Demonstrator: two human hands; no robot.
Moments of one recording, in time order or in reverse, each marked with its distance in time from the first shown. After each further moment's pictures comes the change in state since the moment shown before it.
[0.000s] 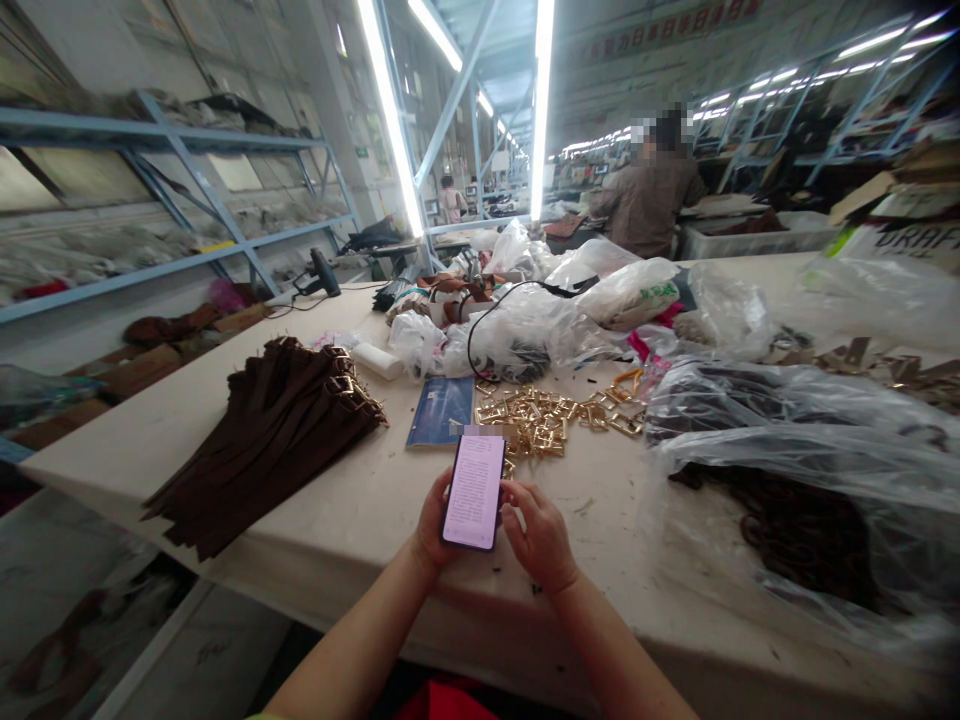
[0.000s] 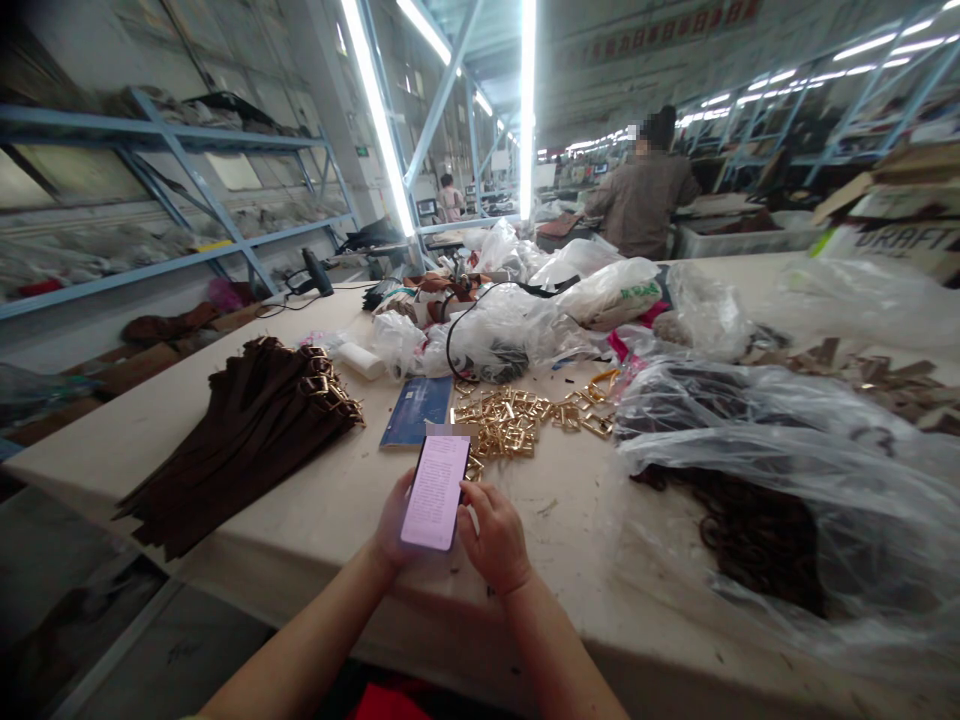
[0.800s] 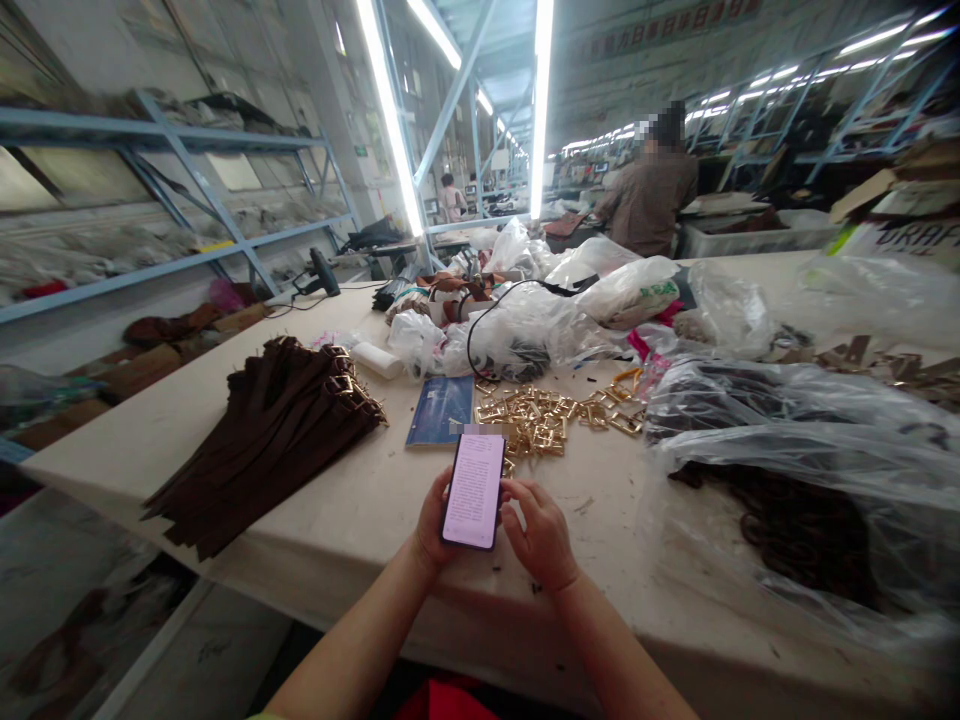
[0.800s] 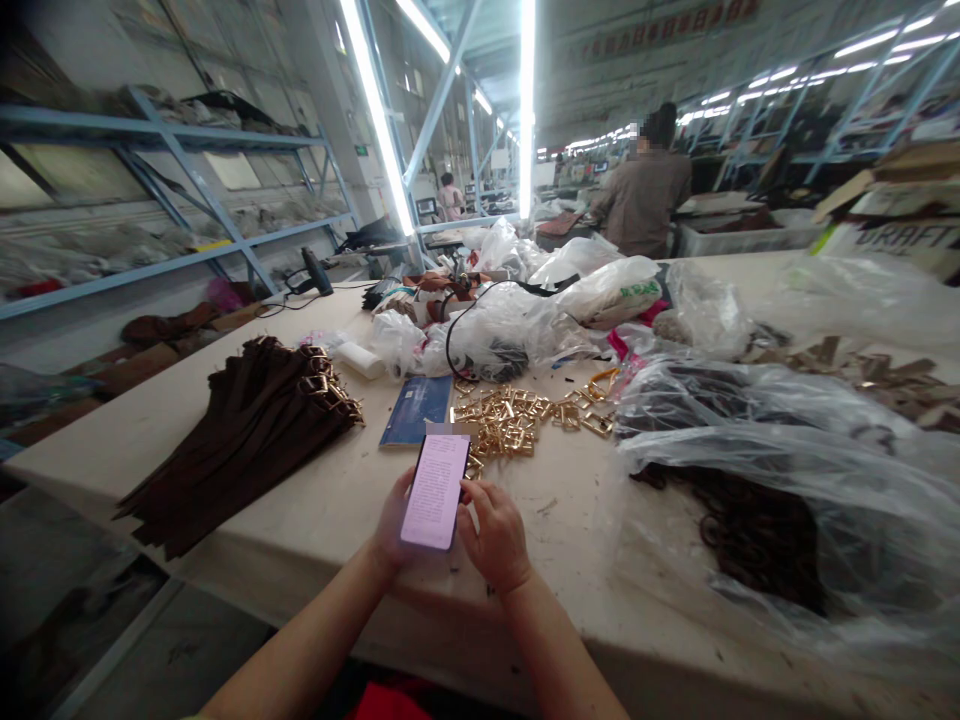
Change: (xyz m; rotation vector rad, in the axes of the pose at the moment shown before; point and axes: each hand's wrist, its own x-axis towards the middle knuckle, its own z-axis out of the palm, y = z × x) left_hand 0.000 0.000 0.001 0.002 -0.003 0.011; right_hand 0.002 -0.002 -0.002 -0.029 0.010 -0.007
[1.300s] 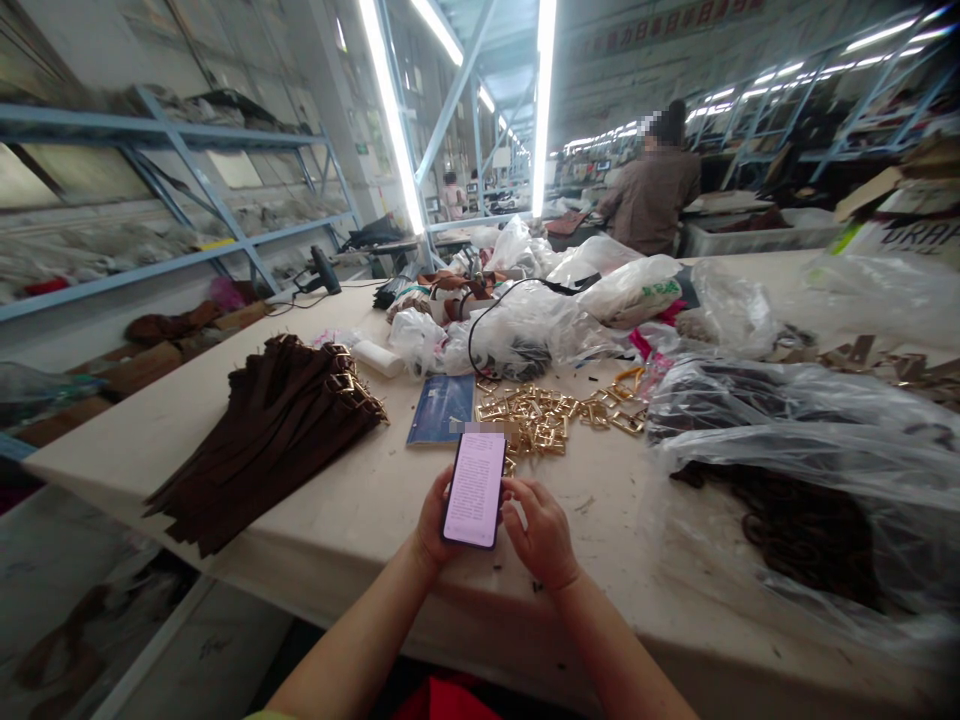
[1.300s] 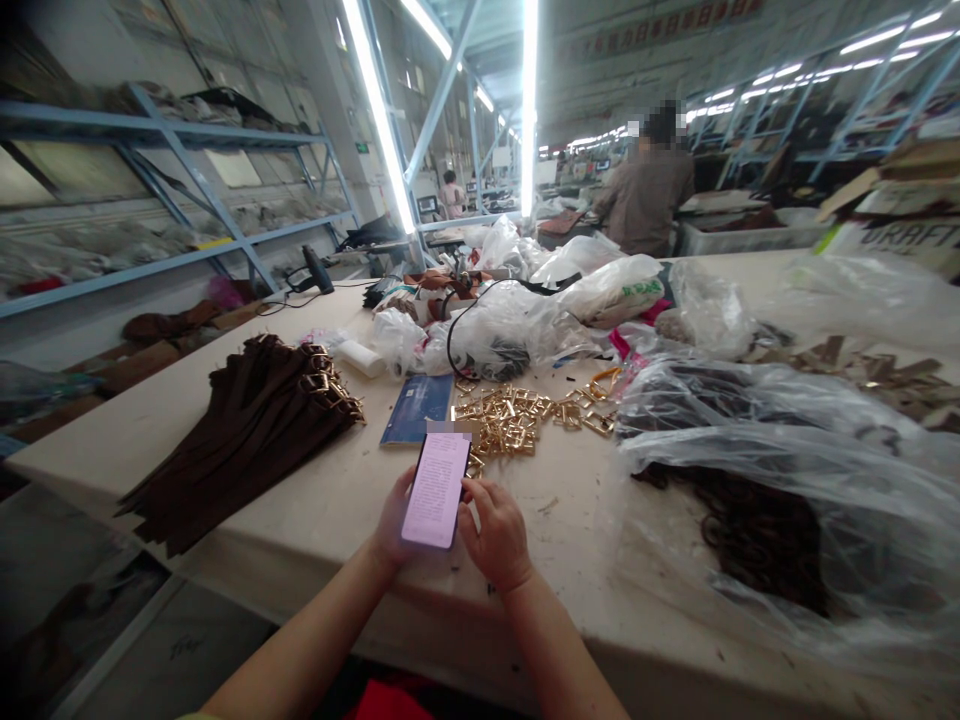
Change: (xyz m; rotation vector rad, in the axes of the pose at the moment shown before) left_hand 0.000 0.000 -0.004 -0.008 0.009 0.004; right_hand 0.000 0.001 0.000 -0.010 -0.003 0.007
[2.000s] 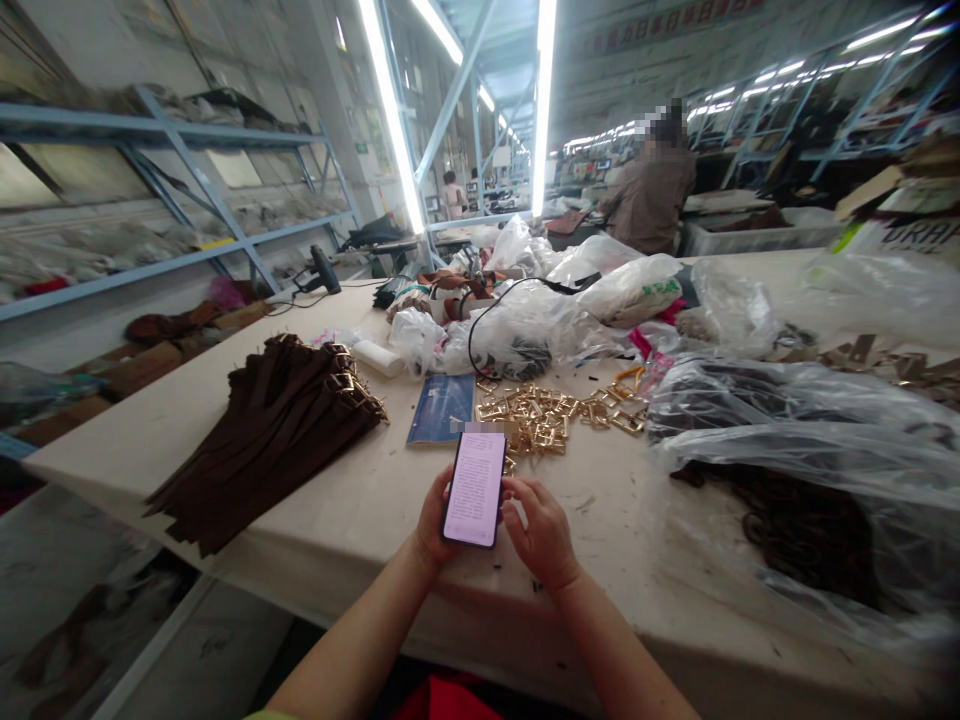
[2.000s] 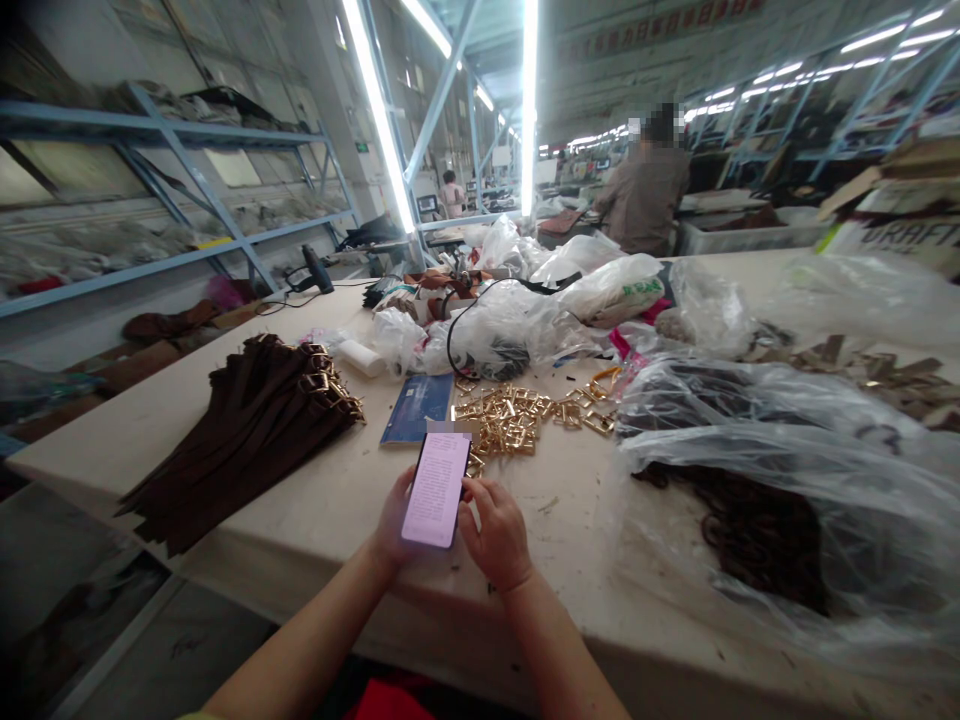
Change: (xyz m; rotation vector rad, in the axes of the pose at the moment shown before) left_hand -0.001 0.000 0.004 0.004 0.010 -0.001; right_hand 0.001 -0.001 0.001 0.011 -0.002 0.010
